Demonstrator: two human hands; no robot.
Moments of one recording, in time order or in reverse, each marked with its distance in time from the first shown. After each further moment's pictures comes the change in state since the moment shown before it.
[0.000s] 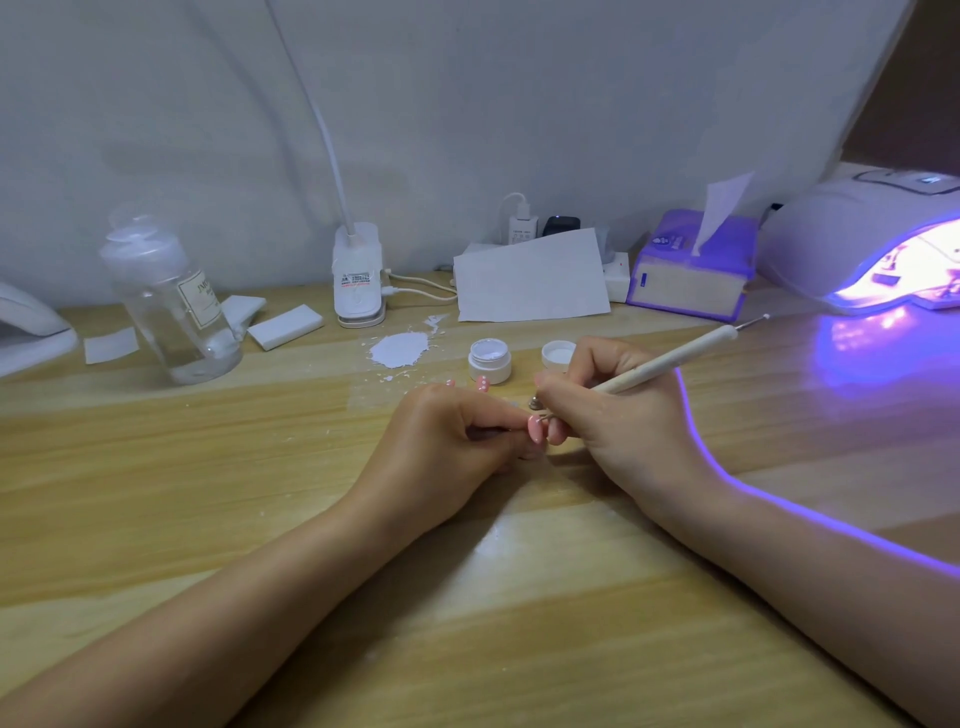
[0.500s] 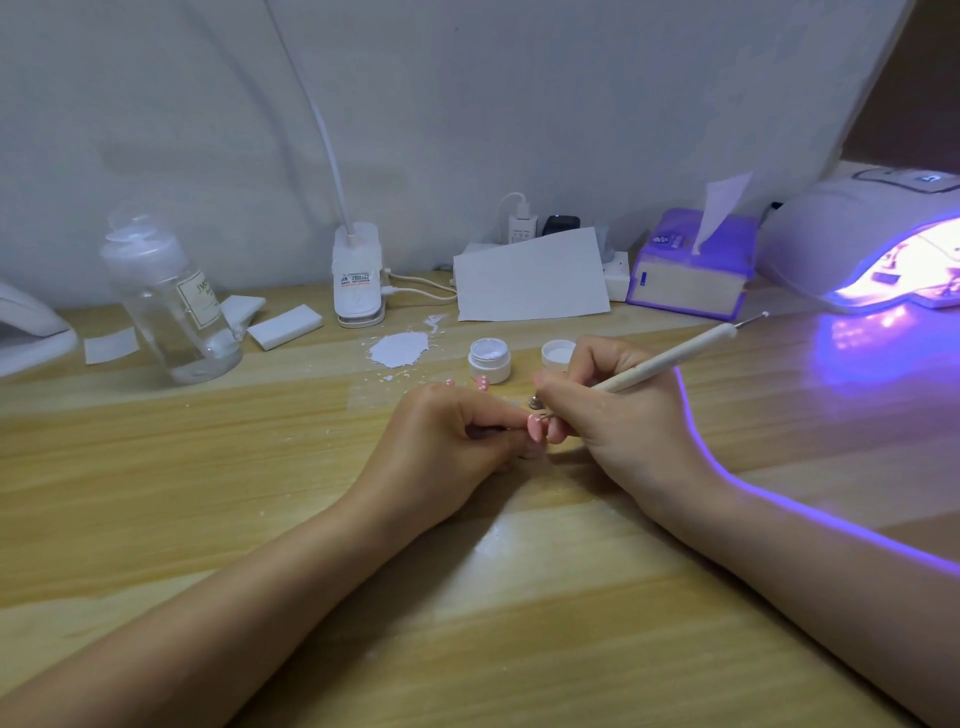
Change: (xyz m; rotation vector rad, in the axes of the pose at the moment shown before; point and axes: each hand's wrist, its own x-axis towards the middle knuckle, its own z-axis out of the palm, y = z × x) left_hand 0.000 0.000 -0.001 -0.024 -0.008 -0.023; right_hand 0.000 0.000 0.001 0.007 0.015 0.012
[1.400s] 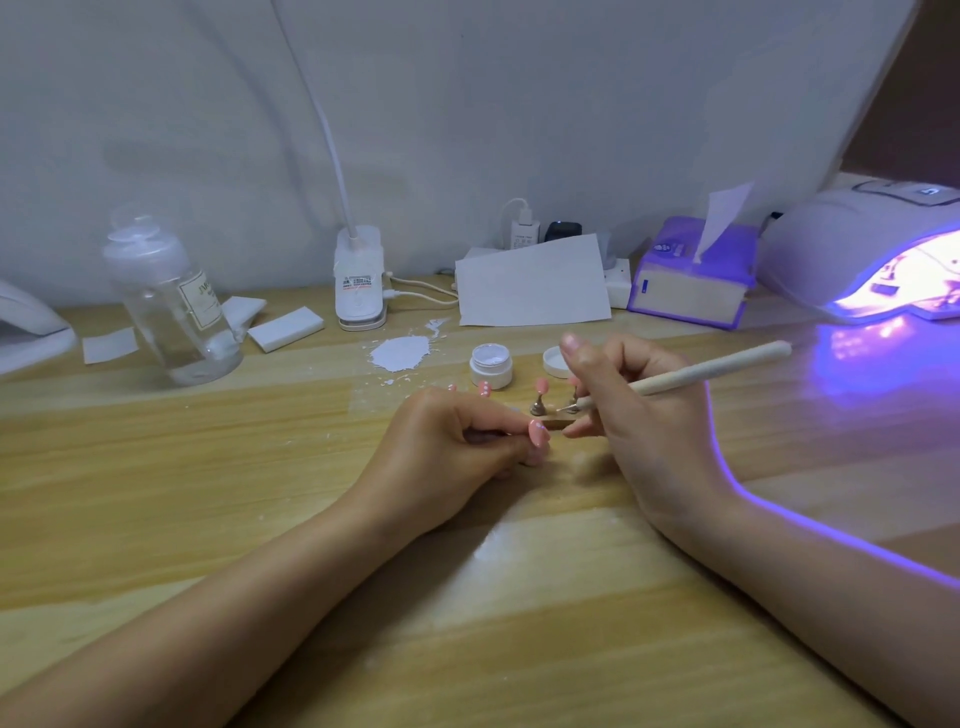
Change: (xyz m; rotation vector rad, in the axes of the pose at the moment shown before) left_hand 0.000 0.000 -0.001 -0.167 -0.013 -0.127; right_hand 0.000 0.000 -0.003 -0.003 0.153 -0.068
